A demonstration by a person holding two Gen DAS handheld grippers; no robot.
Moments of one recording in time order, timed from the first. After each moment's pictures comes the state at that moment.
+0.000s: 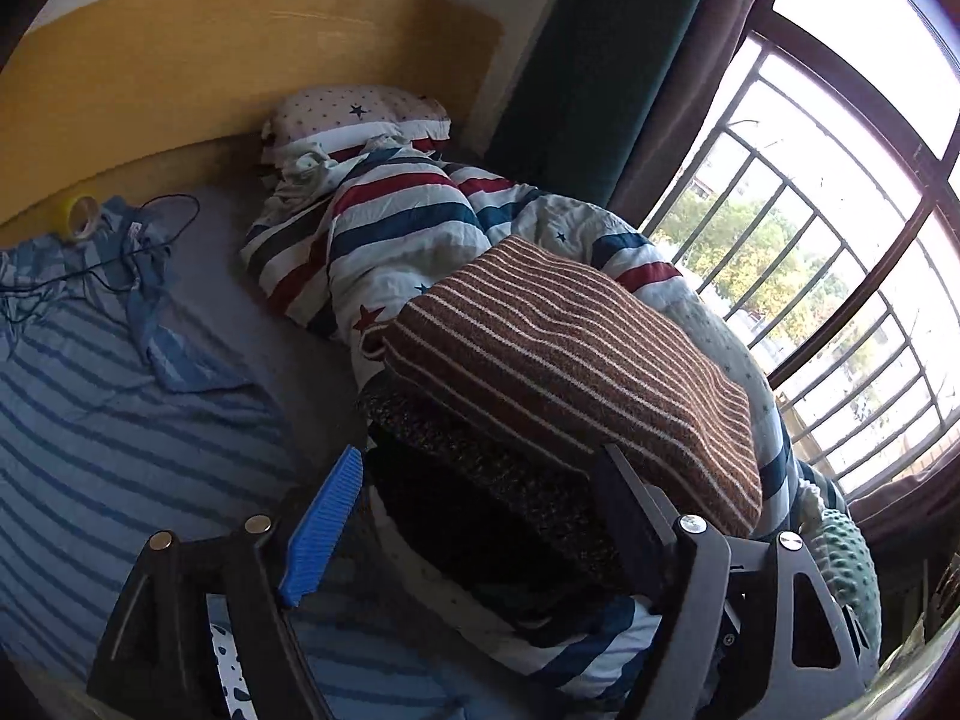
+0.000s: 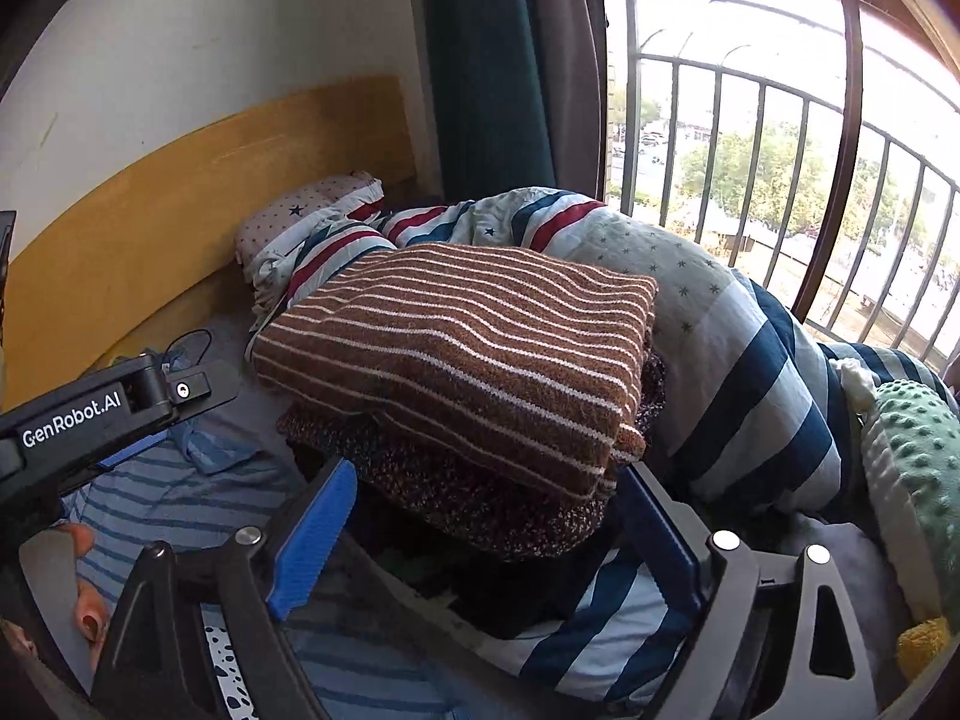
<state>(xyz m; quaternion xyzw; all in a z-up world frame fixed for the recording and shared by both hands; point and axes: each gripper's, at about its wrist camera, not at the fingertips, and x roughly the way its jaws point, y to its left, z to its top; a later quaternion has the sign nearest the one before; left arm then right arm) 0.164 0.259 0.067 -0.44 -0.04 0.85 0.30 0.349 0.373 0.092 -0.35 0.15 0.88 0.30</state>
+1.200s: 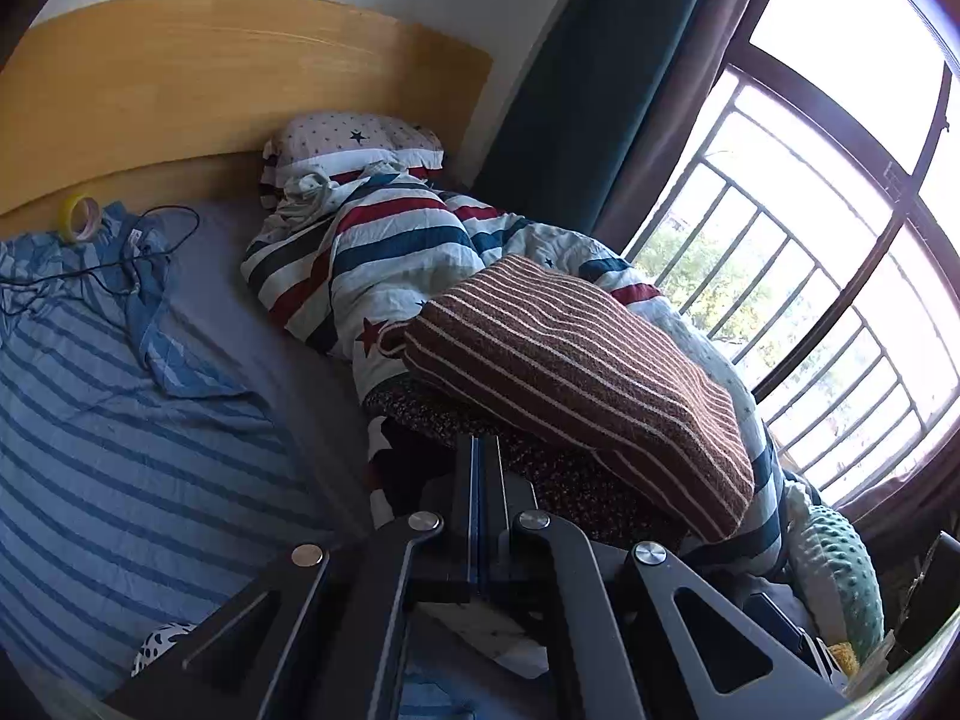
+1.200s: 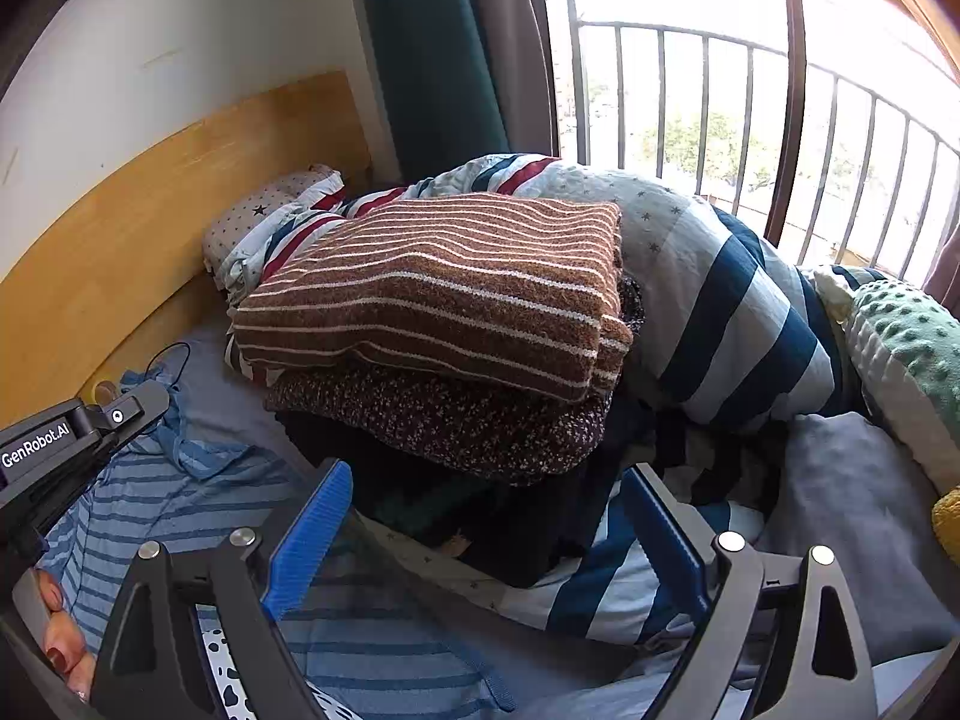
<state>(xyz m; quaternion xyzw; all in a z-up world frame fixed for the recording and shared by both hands) 0.179 0.232 0.066 -0.40 -0.07 0.86 0.32 0.366 0.354 0.072 -0.34 0.21 0.85 0.34</state>
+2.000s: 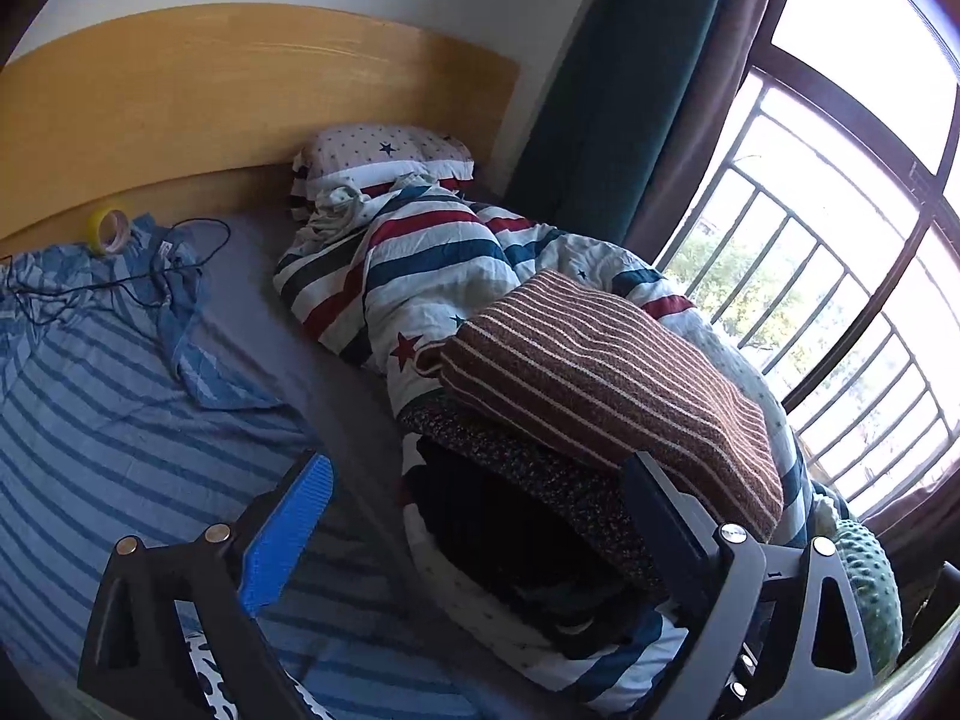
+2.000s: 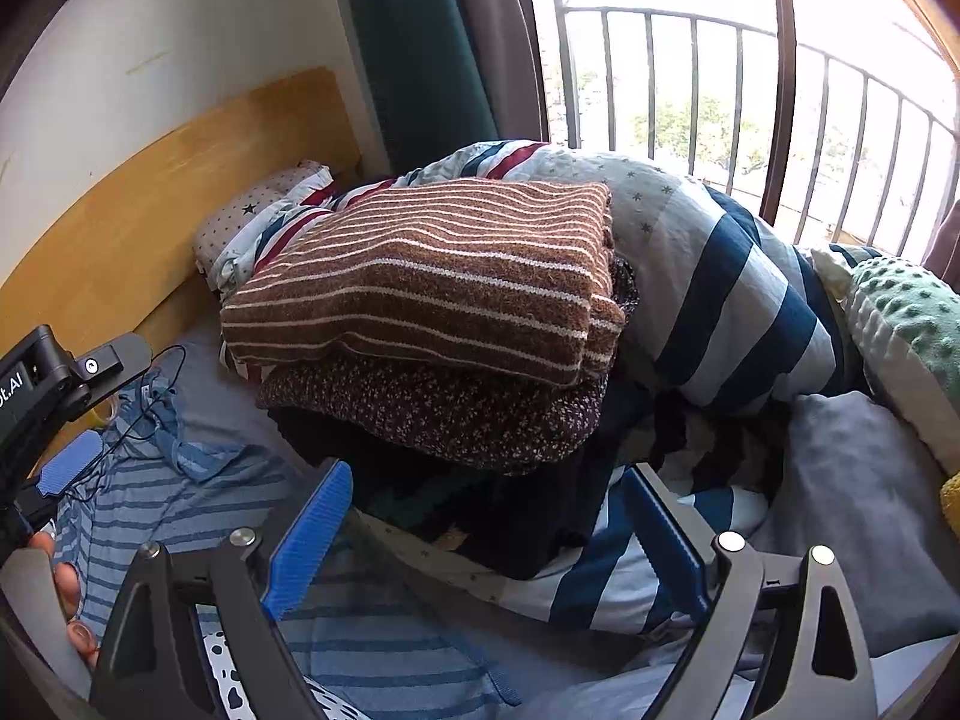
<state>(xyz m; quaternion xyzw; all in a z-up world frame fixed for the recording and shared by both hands) 0.169 0.225 0.071 -0.40 -0.07 0.87 0.28 0.368 0.358 0.064 -0.35 0.23 0.84 0.35</state>
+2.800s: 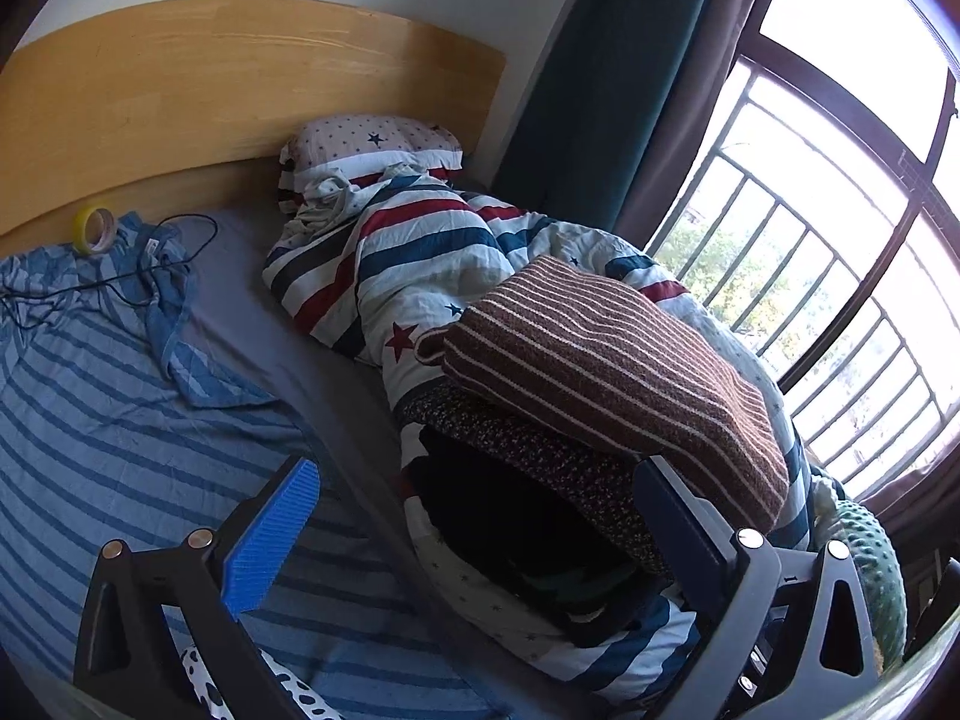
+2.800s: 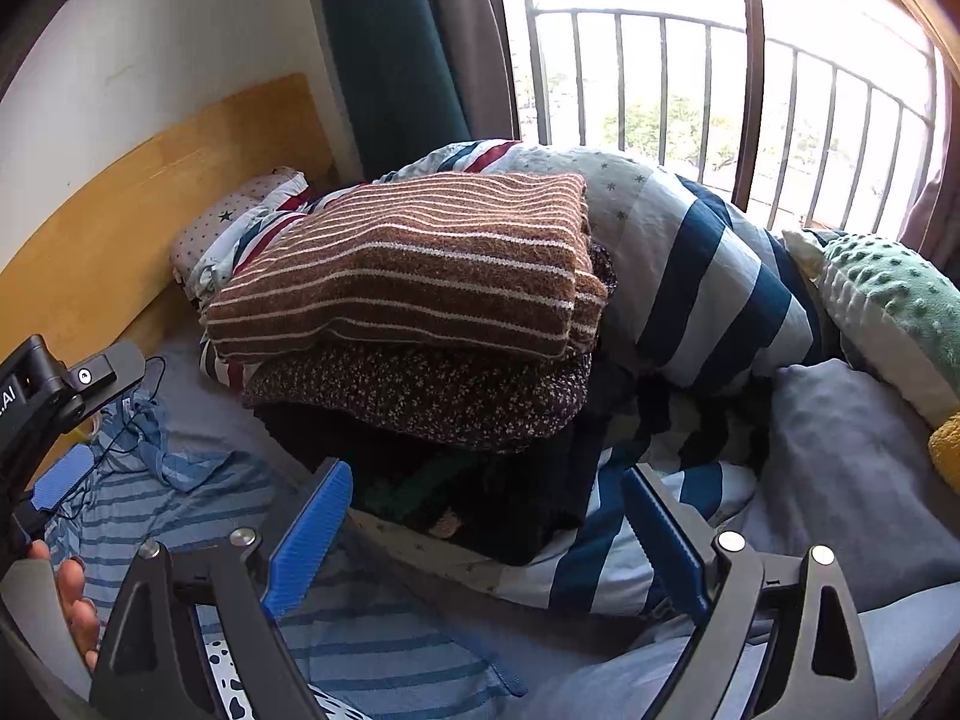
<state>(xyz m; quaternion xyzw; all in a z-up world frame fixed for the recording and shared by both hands) 0.164 0.221 0.062 -0.40 -0.05 0.86 0.31 0.369 0.343 0.059 -0.34 0.23 0.83 0.38</state>
